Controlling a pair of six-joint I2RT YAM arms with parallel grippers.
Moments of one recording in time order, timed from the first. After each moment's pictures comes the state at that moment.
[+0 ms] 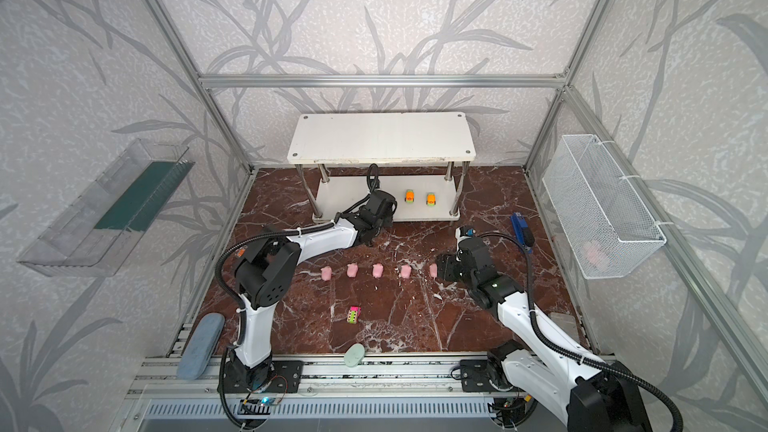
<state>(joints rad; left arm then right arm) -0.67 2.06 1.42 -0.07 -0.49 -0.49 0.40 0.97 0.51 -0.27 0.00 0.45</state>
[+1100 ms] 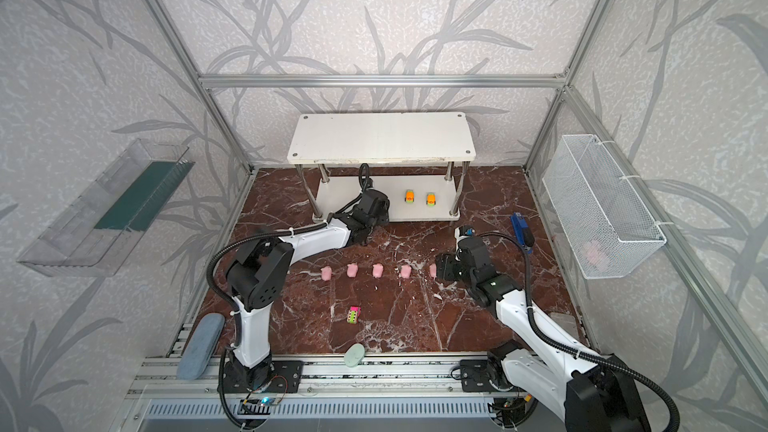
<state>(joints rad) -0.64 1.98 1.34 -0.04 -0.44 -0.52 0.39 1.00 0.51 -0.24 -0.02 0.46</state>
